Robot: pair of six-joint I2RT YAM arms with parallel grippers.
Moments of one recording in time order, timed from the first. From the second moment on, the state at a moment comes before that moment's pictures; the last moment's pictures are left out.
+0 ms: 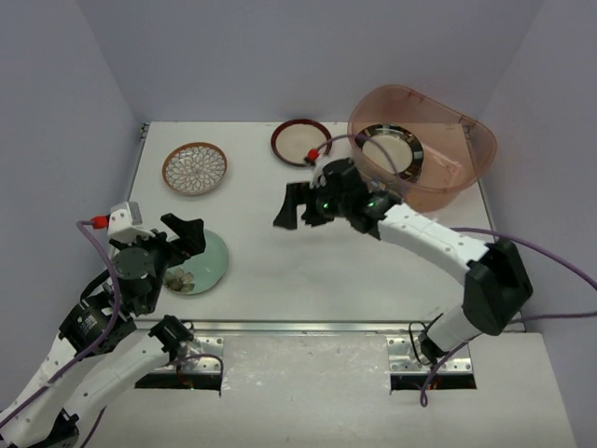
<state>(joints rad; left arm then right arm) -0.68 0.40 0.83 -0.73 -0.70 -0.63 0.69 1.53 1.13 -0.18 -0.28 0.51</state>
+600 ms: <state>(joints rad) -0.68 0.30 0.83 -0.76 -0.79 -0.67 0.92 2.29 1.45 0.21 -0.32 0.87</state>
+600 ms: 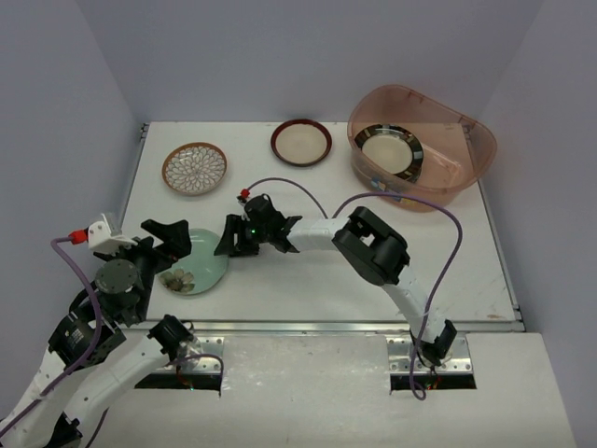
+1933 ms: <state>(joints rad) -0.68 0.30 0.83 -0.76 -0.76 -0.66 0.10 1.61 1.39 -0.17 -0.50 0.98</state>
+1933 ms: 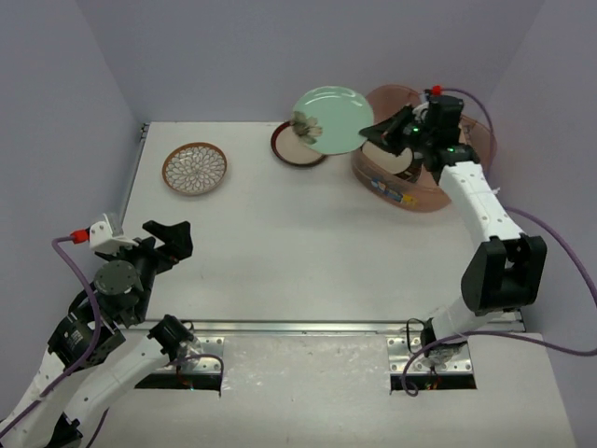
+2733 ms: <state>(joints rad) -0.68 0.31 0.83 -0.74 -0.72 -0.63 -0.16 1.96 1.50 -0.39 -0.05 0.85</state>
